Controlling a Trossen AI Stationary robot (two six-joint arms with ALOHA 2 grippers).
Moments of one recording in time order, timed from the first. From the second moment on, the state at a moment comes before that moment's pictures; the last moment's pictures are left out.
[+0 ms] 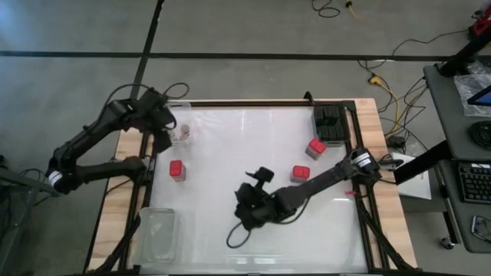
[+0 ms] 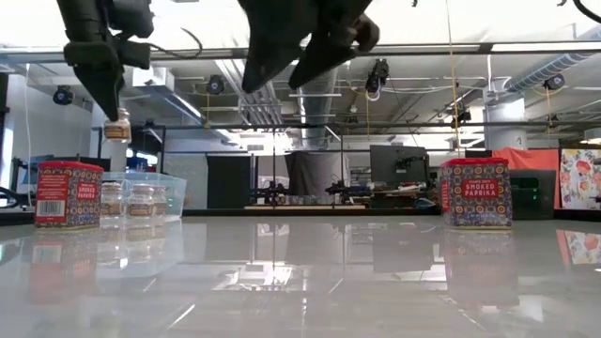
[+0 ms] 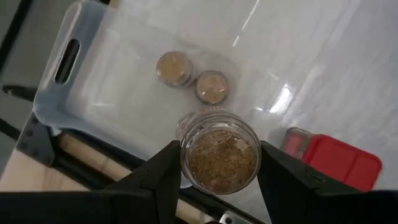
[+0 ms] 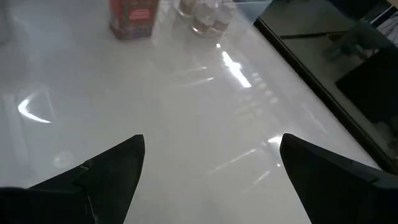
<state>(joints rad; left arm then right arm) 0.80 0.94 1.00 -1.26 -0.02 0.33 0.41 2.08 1.69 -0.66 0.88 0.53</state>
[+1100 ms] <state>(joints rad) 0.97 1.18 0.94 -1.05 -0.04 0.25 0.39 1.56 1.08 -0.53 0.81 0.52</state>
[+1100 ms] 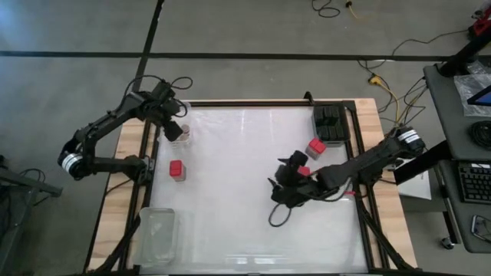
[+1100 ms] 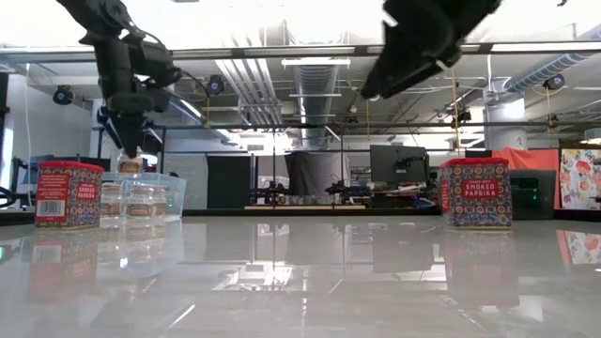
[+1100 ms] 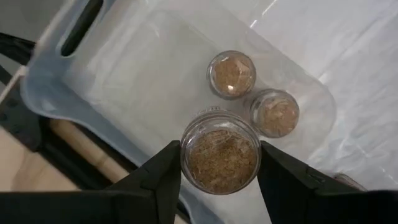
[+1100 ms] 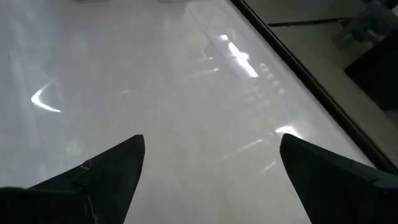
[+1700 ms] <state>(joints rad) 0.99 1.30 0.88 -0.93 -0.12 0.24 0.54 1.48 0.96 -0.43 0.81 0.68</state>
